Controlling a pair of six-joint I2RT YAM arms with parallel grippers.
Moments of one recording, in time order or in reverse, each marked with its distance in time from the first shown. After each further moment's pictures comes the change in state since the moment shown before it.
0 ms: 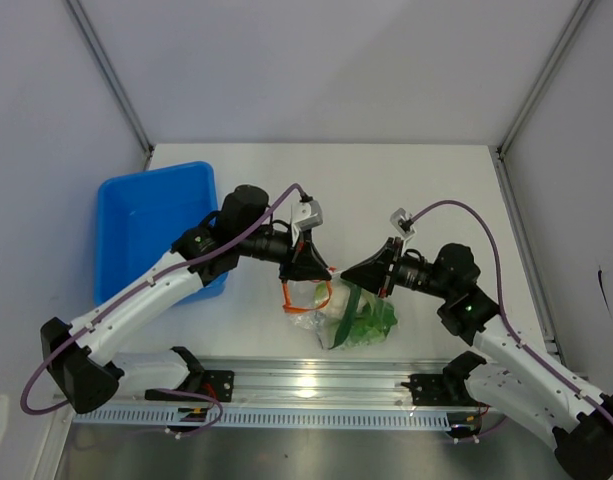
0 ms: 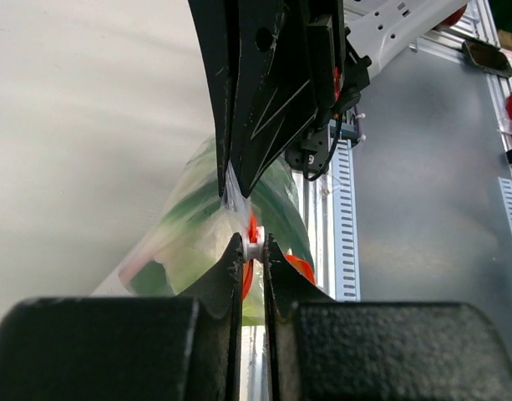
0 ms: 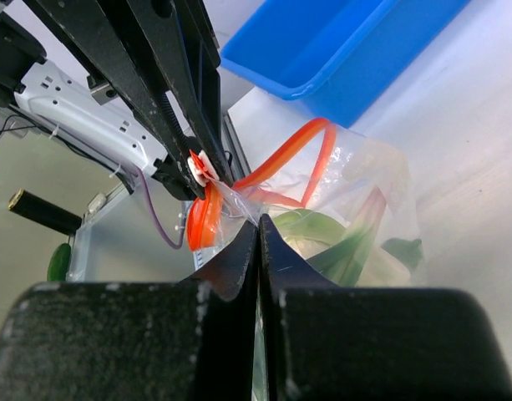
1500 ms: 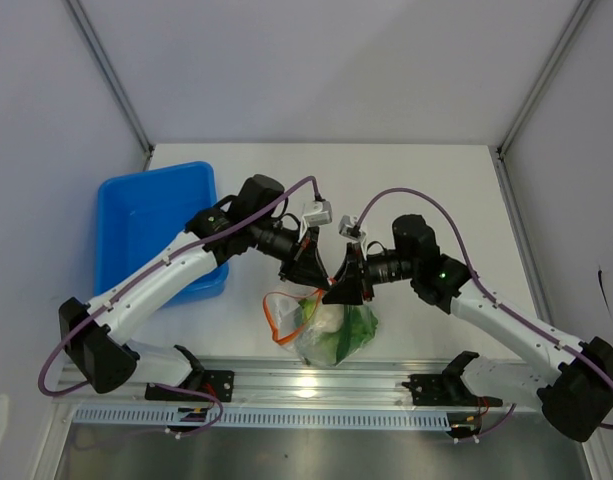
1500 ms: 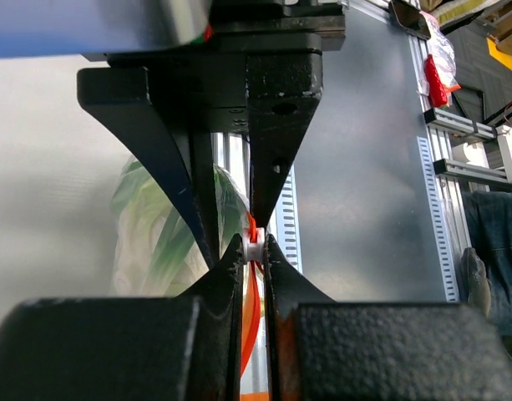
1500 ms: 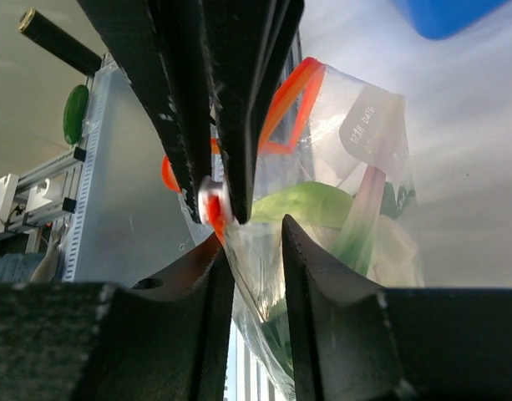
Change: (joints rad) left arm 0.022 0.138 0.148 -0.260 0.179 0.068; right arm 0.104 0.284 0.260 -0.349 -0.284 -0.366
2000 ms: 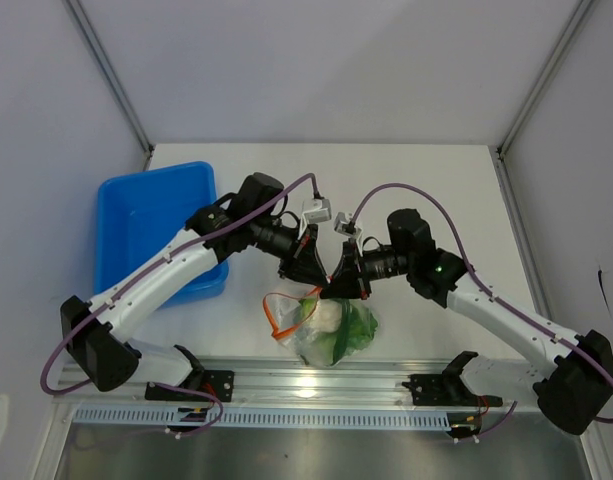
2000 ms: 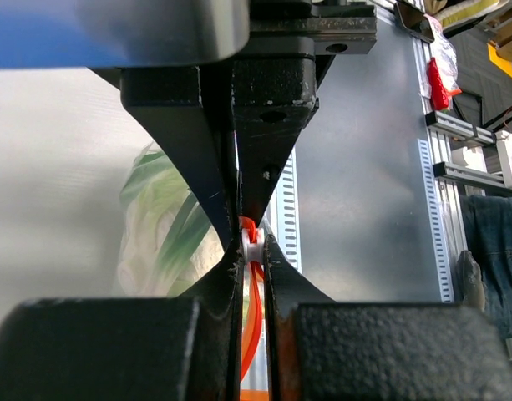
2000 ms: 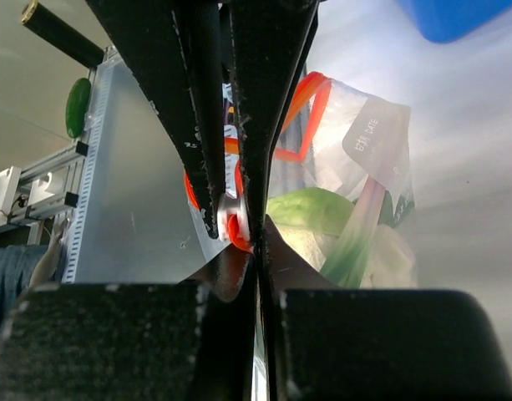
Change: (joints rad) left arm 0.010 0.013 0.013 -0.027 -0.002 -0.002; right arm 0.010 0.051 0.064 -0.039 -0.017 -0.029
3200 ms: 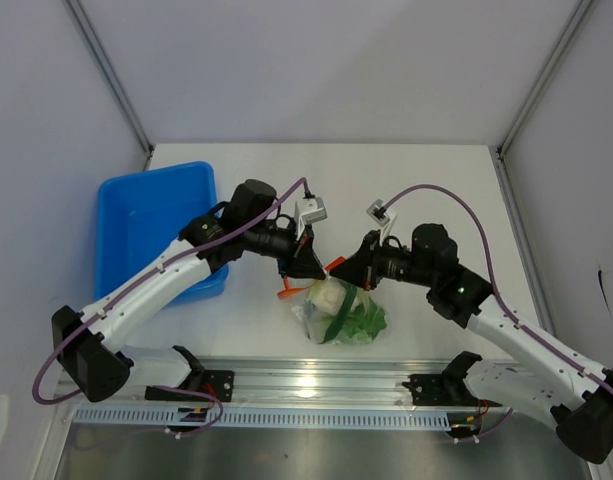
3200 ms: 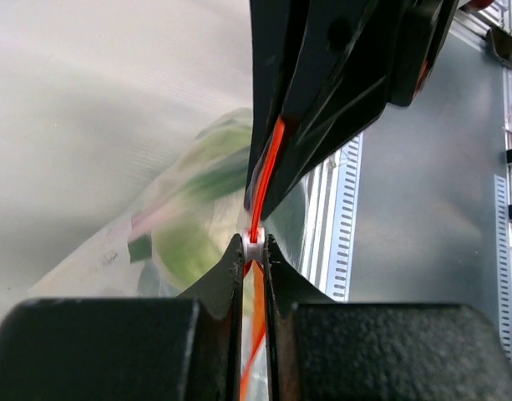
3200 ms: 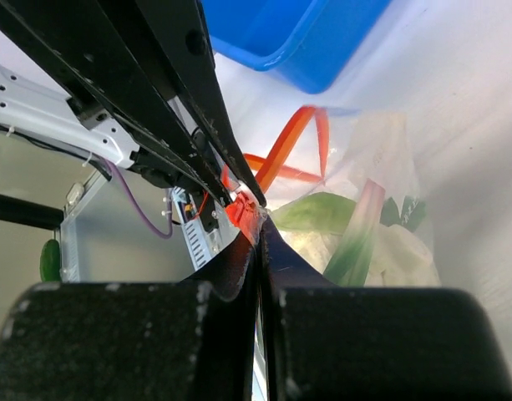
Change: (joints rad) left arm 0.000 -0.064 -0.084 0.104 -0.213 -0.061; right arm 0.013 -0.192 -0.090 0.069 0.461 0.324
